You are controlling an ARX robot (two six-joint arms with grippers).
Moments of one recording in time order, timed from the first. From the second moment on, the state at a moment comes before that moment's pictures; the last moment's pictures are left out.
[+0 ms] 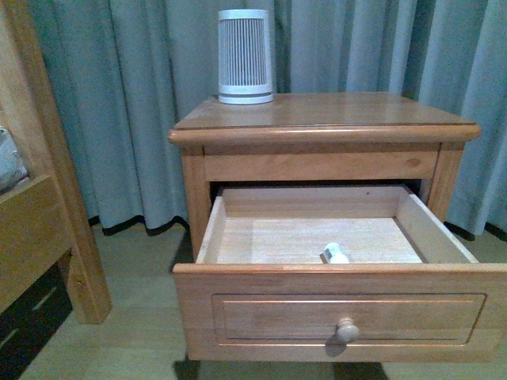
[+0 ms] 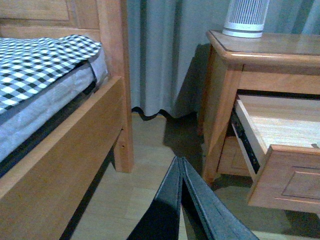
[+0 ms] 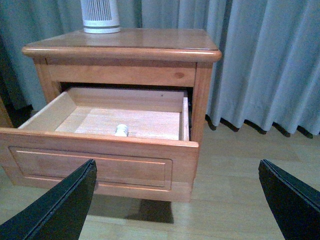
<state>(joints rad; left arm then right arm) 0.00 0.26 0.01 0.27 -0.01 -0.01 0.00 0.00 0.01 0.00 -0.01 0.00</state>
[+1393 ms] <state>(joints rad) 0.00 0.04 0.01 0.01 0.00 -0.01 0.20 1.88 1.57 -0.20 0.00 0.10</state>
